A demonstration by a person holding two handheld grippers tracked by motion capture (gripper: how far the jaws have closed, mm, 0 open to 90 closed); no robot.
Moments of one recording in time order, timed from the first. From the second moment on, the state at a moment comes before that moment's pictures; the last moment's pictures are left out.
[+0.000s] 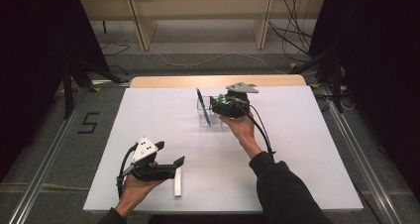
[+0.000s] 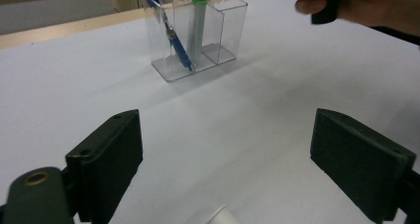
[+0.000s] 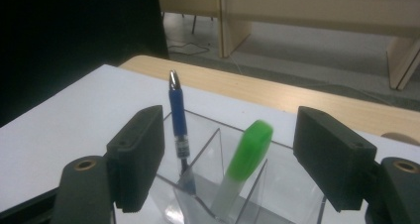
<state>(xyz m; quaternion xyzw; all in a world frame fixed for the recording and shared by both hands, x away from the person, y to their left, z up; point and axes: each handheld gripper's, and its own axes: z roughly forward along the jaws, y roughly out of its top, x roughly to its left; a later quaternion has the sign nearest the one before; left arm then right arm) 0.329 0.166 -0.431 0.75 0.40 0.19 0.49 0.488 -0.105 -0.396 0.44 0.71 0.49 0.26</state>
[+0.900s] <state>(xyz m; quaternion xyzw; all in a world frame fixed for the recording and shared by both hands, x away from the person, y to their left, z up) 0.331 0.162 -0.429 0.76 0.45 0.17 0.44 0.417 -0.140 -0.394 0.37 0.73 0.52 0.25</state>
